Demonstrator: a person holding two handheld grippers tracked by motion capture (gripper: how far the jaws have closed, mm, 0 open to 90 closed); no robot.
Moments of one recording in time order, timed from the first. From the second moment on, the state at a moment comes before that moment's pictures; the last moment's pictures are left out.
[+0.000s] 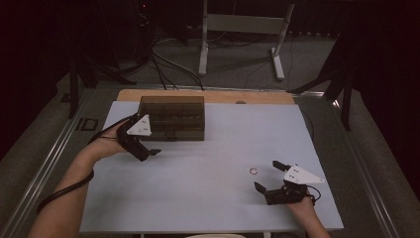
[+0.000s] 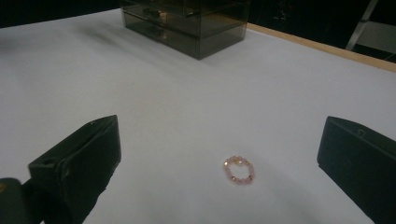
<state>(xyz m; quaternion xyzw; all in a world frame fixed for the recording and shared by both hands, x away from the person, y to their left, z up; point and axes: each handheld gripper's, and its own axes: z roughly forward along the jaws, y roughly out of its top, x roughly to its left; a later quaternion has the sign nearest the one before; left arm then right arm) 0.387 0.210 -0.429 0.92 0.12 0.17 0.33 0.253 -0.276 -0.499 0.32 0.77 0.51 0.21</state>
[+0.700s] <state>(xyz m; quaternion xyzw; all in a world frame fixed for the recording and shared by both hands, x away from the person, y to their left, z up) 0.399 0.219 -0.427 0.91 0.12 0.15 0.36 0.254 -0.277 -0.499 0.32 0.77 0.52 0.20</state>
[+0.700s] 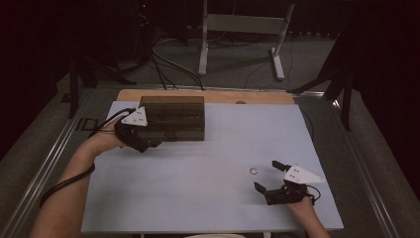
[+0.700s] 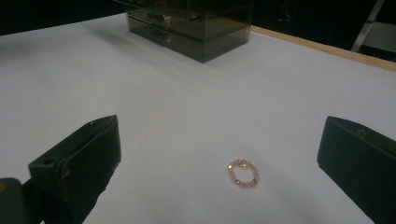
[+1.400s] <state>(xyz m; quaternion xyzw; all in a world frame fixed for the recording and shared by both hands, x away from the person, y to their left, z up) 0.424 0.219 -0.437 0.94 0.09 0.15 0.29 0.254 -0.278 -0.499 0.32 0.77 0.52 0.20</state>
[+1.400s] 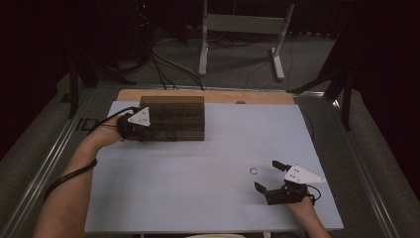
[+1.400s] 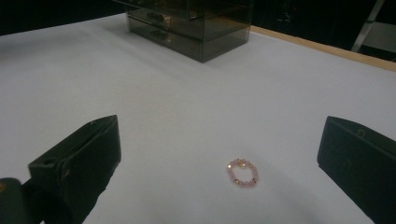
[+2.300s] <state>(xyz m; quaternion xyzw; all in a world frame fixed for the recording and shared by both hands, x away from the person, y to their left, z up) 0.429 0.215 -0.433 0.96 0.02 0.10 0.27 0.253 -0.278 -0.499 0.32 0.77 0.51 0.20</state>
